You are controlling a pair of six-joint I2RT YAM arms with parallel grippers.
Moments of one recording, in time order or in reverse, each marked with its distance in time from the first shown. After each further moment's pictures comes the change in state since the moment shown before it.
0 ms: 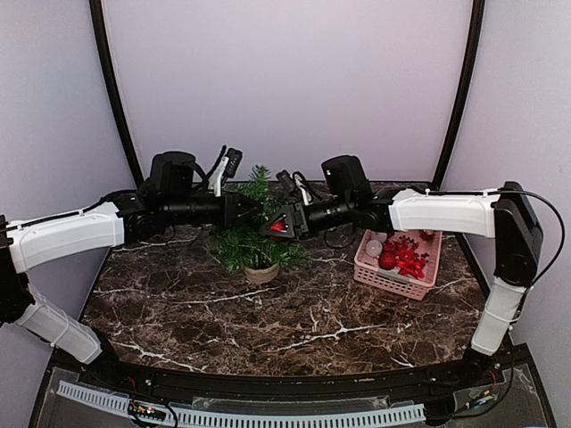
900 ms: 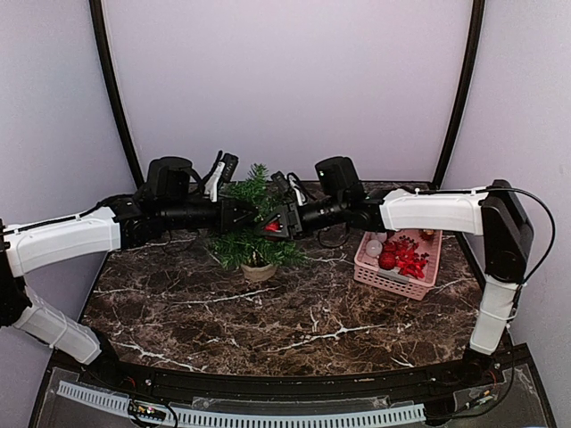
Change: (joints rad) left arm 0.000 -0.031 -0.043 -0.006 -0.034 0.023; right arm 0.000 0.066 0.048 0.017 -0.012 0.002
